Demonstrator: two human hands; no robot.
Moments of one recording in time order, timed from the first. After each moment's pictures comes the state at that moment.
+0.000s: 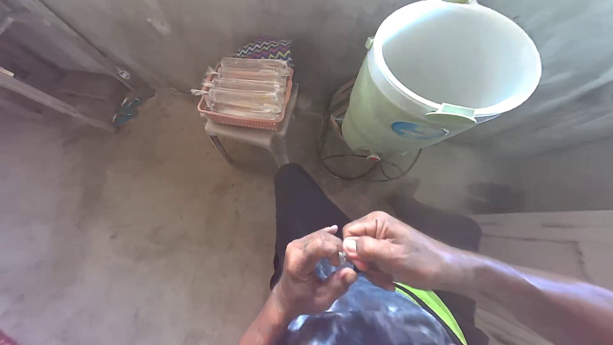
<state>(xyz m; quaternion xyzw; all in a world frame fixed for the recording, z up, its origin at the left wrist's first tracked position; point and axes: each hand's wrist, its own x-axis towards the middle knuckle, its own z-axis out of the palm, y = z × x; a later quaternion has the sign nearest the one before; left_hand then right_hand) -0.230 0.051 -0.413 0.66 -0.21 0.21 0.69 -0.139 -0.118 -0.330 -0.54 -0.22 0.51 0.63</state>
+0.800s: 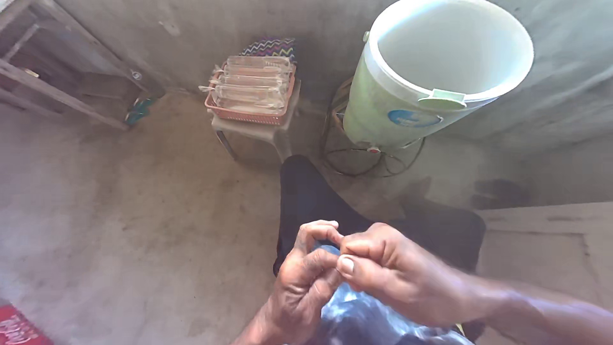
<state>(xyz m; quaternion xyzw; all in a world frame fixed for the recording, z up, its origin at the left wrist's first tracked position) -0.279 0.049 -0.371 0.65 -0.17 0.12 0.74 -0.190 -0.120 -0.311 -0.59 -0.36 0.34 0.64</state>
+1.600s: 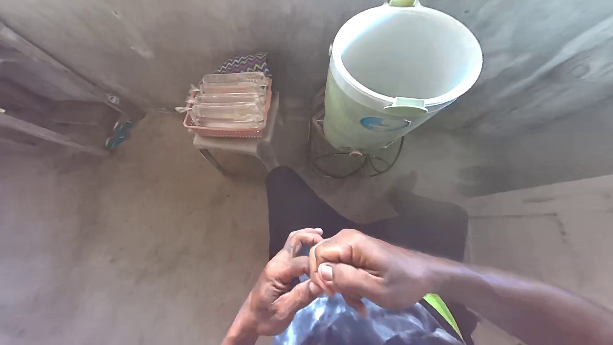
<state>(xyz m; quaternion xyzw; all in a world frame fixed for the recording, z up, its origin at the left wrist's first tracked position) -0.255 0.073 -0.388 0.63 -0.21 -0.02 0.75 -0.160 -0.124 -0.326 -0.53 -0.42 0.41 0.61</state>
